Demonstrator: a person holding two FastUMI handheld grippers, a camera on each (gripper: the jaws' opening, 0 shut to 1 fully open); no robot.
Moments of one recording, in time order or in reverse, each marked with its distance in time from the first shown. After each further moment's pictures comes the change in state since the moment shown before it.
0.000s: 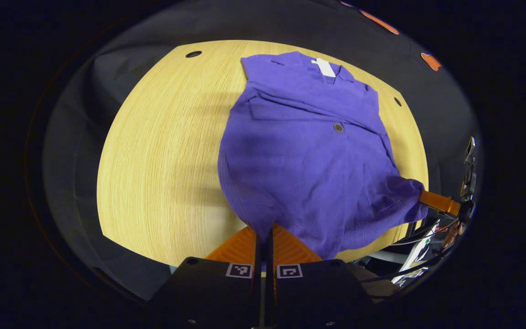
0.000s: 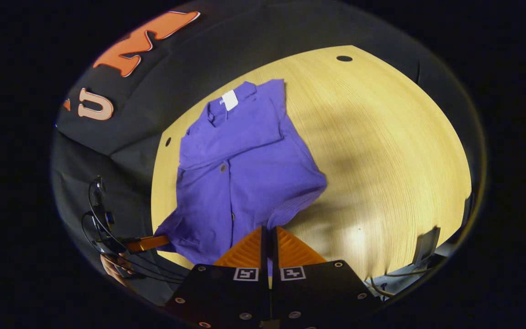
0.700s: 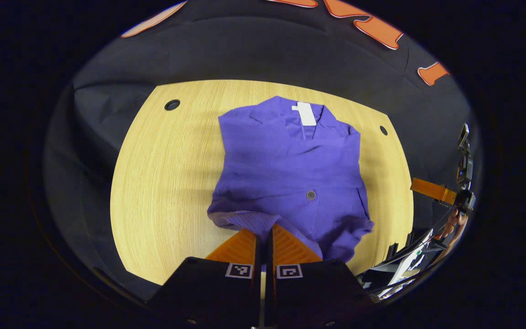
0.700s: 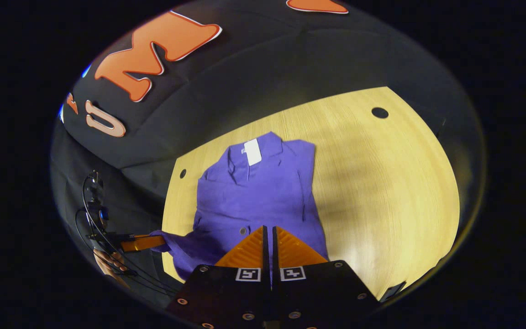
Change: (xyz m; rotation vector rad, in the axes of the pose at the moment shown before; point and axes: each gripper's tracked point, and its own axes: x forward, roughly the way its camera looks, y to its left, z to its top) left arm -0.038 -0.039 0.164 0.087 -0.121 0.001; right arm -0.004 0.035 0.168 -0.103 -0.135 0.045
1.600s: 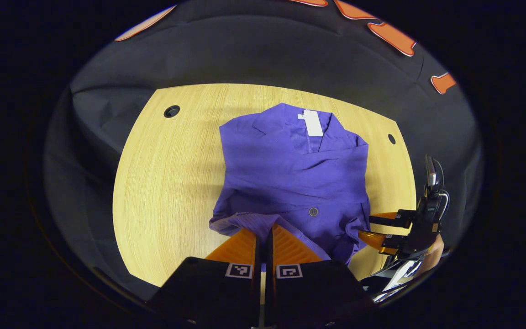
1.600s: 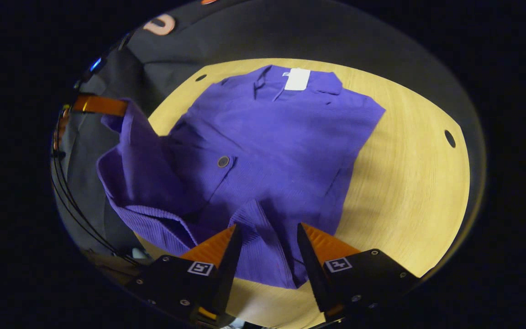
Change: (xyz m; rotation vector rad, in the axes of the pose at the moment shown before) left arm 0.007 0.001 0.017 -0.055 0.022 0.022; right arm 0.093 -0.037 -0.130 -0.589 0.335 0.023
